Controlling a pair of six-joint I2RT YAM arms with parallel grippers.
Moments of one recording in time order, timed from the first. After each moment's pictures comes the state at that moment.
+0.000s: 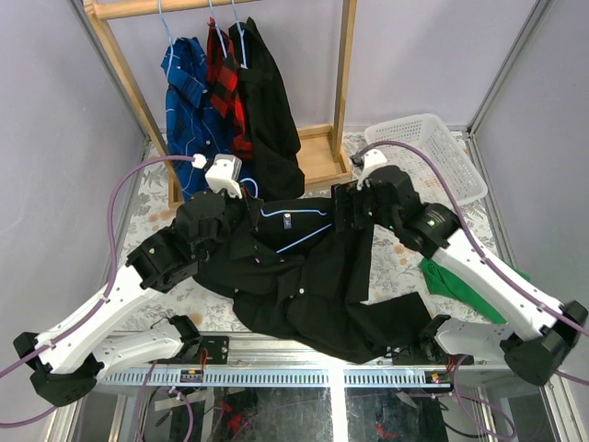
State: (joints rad) left arm -0.84 0.93 1.12 -0.49 -0.38 -0.41; right arm 0.71 1.12 1.18 -0.59 0.08 0.32
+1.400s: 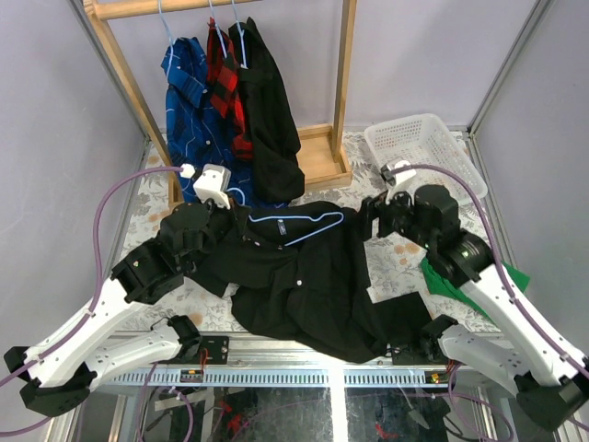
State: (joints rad) left arm -0.84 0.82 1.07 -0.54 -0.40 -0.33; right arm 0.57 0.93 0.99 -0.45 -0.10 0.16
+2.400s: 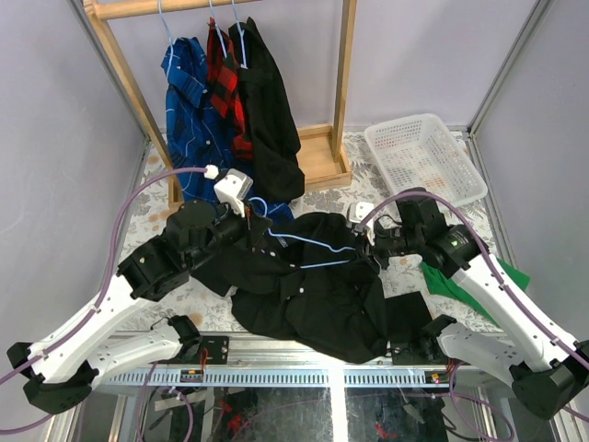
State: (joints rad) left arm -0.84 0.85 1.07 -0.52 -0.09 -0.29; right arm 0.57 0.97 0.99 -0.76 -0.71 -0.50
